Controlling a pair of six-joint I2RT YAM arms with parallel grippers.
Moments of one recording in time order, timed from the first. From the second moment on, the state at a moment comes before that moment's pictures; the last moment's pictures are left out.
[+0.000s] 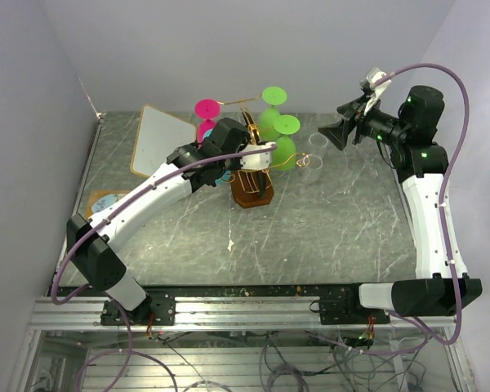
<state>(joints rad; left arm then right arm) -0.78 1.58 1.57 -0.67 -0.41 0.97 0.00 1.31 1.56 -0.47 -0.83 -0.29</state>
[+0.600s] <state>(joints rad) -0.78 1.50 1.57 -0.78 -0.30 0.95 0.00 1.31 1.56 -0.55 -0.64 -0.44</state>
